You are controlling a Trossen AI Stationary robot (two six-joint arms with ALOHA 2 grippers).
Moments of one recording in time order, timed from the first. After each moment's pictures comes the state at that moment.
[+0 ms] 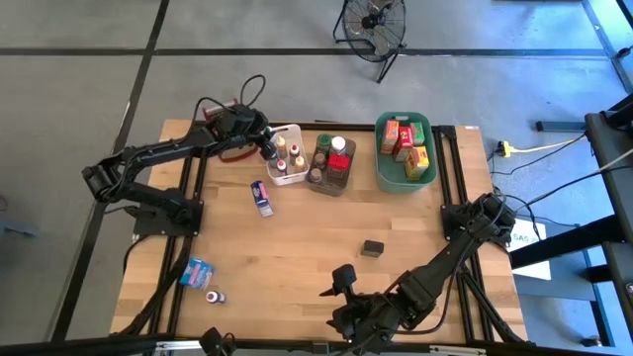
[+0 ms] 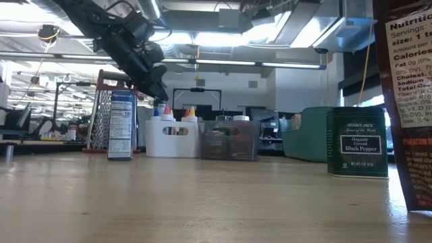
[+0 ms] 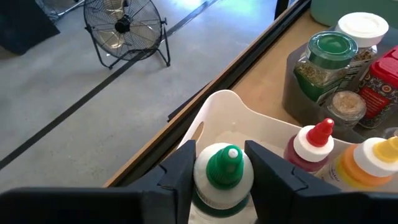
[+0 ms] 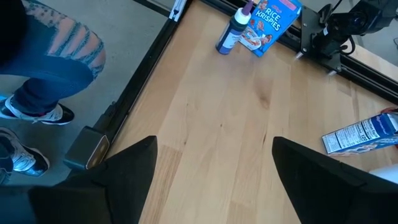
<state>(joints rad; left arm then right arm) 0.72 1.31 0.75 -0.11 -0.09 0.04 0.75 1.95 1.75 -0.62 0.52 0.10</state>
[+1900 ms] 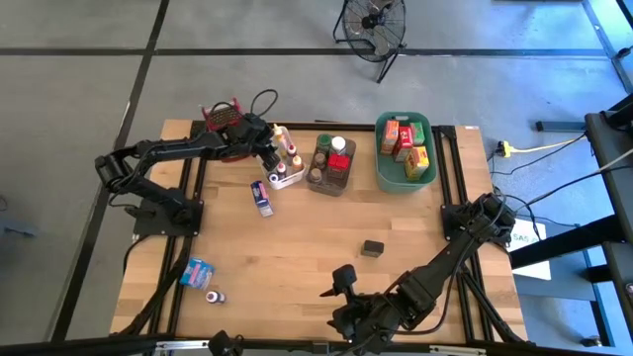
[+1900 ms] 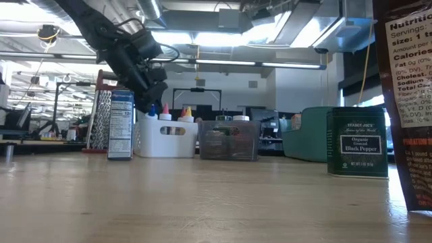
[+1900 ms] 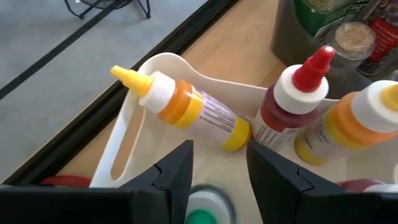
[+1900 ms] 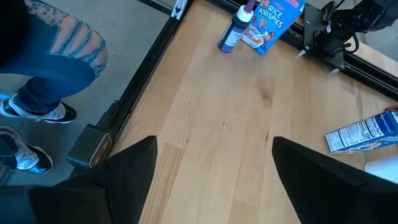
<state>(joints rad) 0.68 1.39 0.74 -0.14 -0.07 -0.01 0.75 1.95 1.75 -0.63 0.51 0.11</state>
